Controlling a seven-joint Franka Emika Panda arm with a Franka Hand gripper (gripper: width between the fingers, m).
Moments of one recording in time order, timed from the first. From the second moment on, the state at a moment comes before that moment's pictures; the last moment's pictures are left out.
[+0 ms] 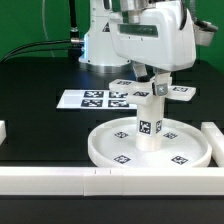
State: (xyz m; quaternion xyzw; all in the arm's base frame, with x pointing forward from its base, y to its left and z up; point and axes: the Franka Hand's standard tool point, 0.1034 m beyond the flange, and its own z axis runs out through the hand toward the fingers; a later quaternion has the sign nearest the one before) arm 0.558 0.037 0.101 -0.80 0.59 0.01 0.08
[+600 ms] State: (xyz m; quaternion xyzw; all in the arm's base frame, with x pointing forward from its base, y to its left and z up) arm 0.560 0.038 0.100 -0.64 0.76 0.02 0.11
